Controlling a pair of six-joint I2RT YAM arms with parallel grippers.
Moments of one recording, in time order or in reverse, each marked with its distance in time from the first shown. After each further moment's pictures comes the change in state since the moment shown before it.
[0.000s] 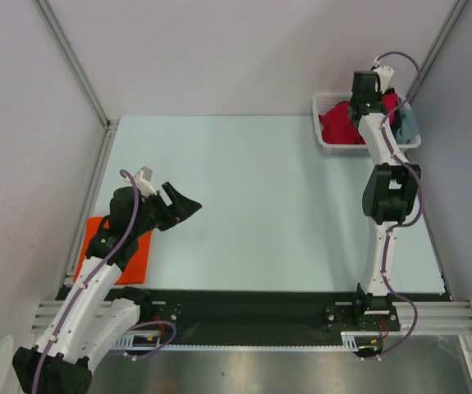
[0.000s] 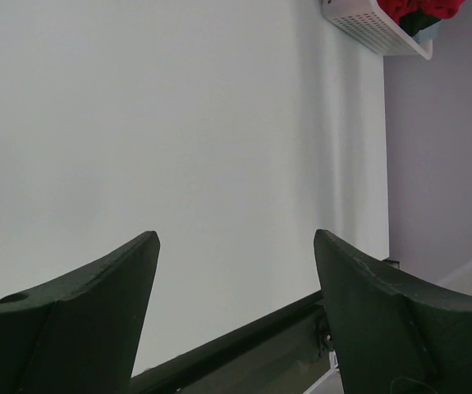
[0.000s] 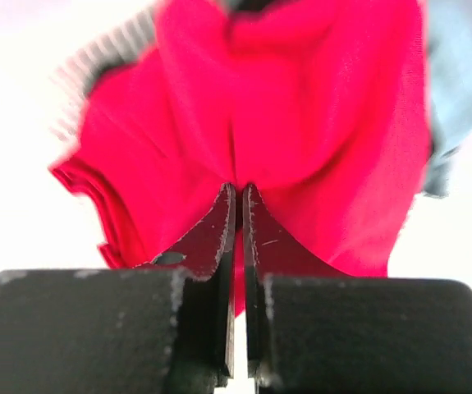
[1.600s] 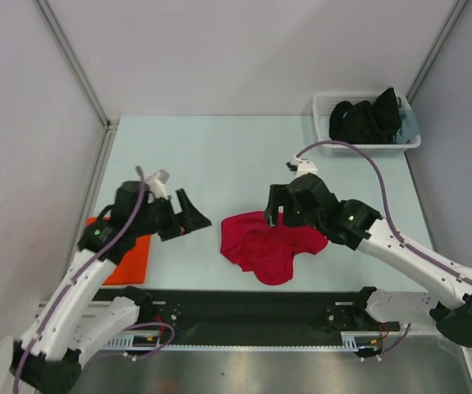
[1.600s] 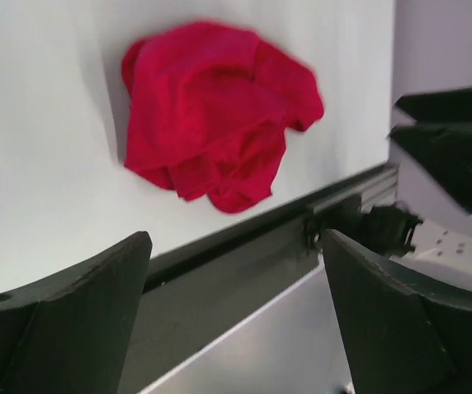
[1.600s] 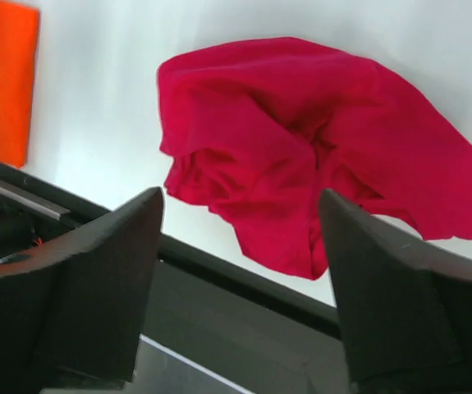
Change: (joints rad) left arm -0.085 0.004 0.235 -0.381 0.078 0.053; right arm 0.921 -1.112 -0.980 -0.290 -0.231 0.350
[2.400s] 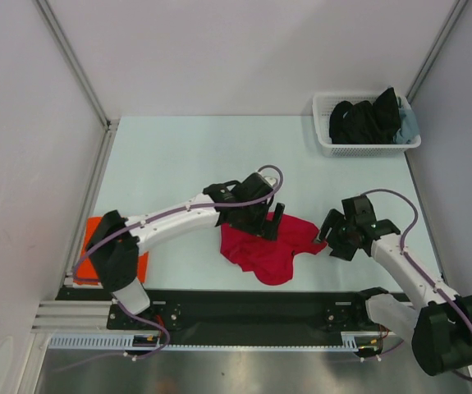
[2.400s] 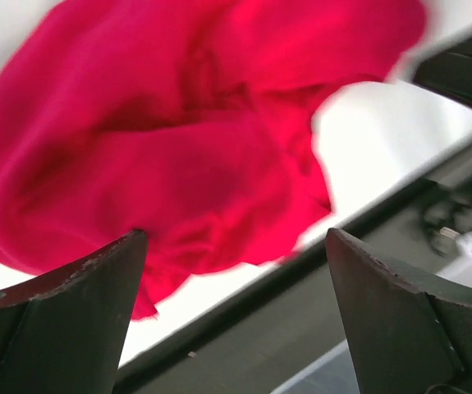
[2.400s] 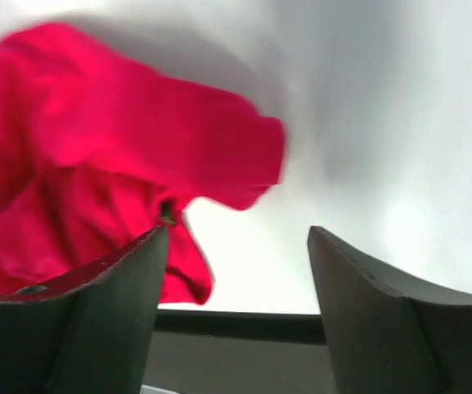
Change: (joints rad) left arm -0.612 0.878 0.404 0.121 -0.330 0.168; right arm -0.676 -0.145 -0.532 -0.004 -0.395 0.152
